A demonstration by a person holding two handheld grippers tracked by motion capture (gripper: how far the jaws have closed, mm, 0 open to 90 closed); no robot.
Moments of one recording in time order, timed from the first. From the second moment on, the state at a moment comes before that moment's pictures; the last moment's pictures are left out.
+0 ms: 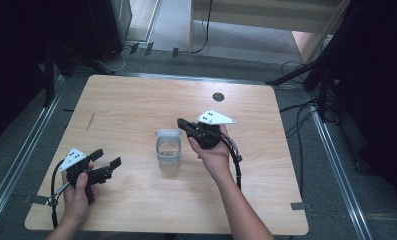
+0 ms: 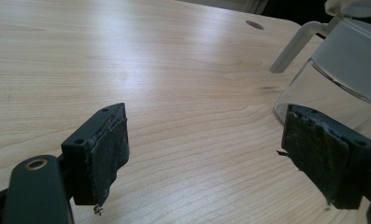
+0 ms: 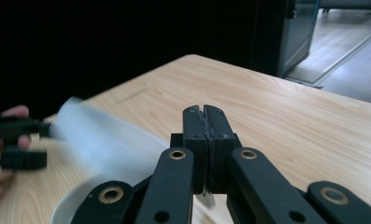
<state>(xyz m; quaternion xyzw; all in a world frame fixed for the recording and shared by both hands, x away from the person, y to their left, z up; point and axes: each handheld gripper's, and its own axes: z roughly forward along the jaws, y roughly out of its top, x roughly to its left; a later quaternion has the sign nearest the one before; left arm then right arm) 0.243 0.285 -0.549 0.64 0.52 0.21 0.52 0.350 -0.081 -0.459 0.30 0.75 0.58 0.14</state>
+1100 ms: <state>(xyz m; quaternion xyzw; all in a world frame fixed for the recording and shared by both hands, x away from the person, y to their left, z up) 0.243 0.278 -0.549 0.65 0.52 0.22 0.50 0.281 -0.251 -0.523 0.44 0.71 0.51 0.21</state>
